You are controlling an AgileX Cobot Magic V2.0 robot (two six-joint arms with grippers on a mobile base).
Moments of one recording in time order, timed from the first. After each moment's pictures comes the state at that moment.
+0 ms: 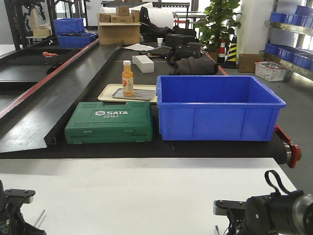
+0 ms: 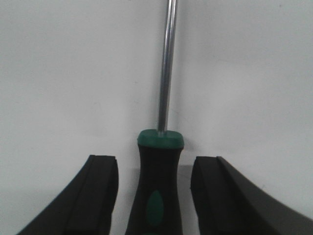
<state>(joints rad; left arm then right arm) 0.06 2.08 -1.27 -0.12 0.67 0.23 0.27 1.91 -1.04 0.09 0.55 0.22</state>
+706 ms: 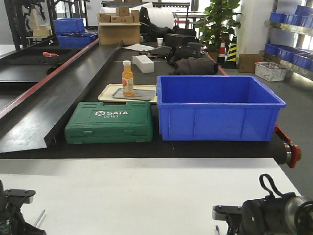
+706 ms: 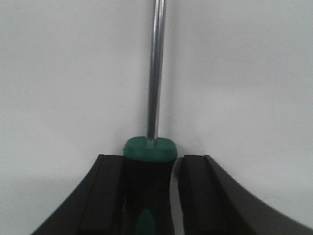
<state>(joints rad) 0.06 2.08 -1.27 -0.12 0.67 0.23 0.27 1.96 -1.06 0.08 0.56 0.22</state>
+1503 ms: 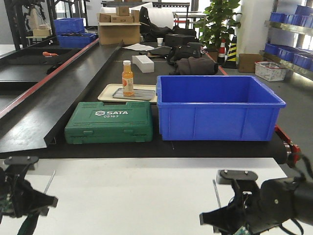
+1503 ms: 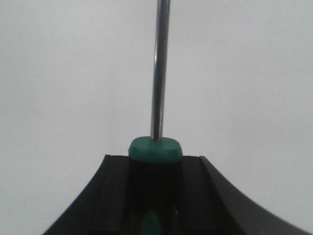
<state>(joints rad) -0.02 1.83 -1.25 -0.28 0.62 0.26 0.27 1.69 -1.05 0.10 0.47 0.15</state>
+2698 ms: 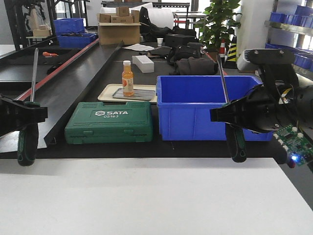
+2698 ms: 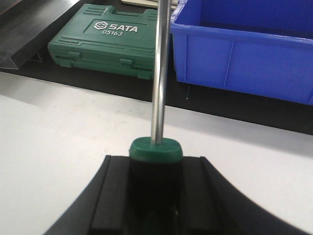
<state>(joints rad) -0.14 1.28 -1.25 -0.45 0.47 0.27 0.27 1.44 -1.45 0.10 0.58 -0.02</state>
